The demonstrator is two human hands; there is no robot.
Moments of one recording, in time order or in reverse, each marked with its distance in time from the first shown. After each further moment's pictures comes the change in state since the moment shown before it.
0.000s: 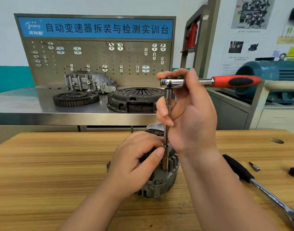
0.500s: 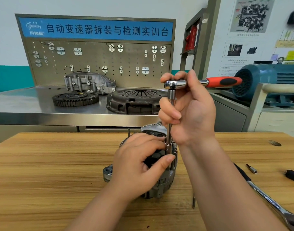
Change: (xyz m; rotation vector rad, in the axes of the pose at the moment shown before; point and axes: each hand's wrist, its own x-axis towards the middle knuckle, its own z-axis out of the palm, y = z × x) left_hand 0.000 0.006 0.012 0.160 0.136 0.041; right_hand 0.014 -0.008 -0.011 0.143 -0.026 0.144
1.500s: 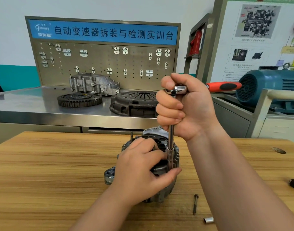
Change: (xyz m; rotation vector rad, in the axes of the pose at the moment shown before) left_hand -0.002 -0.004 0.005 0.268 -0.029 0.053; right_hand 0.027 -0.015 -0.004 -0.026 -0.227 0.479
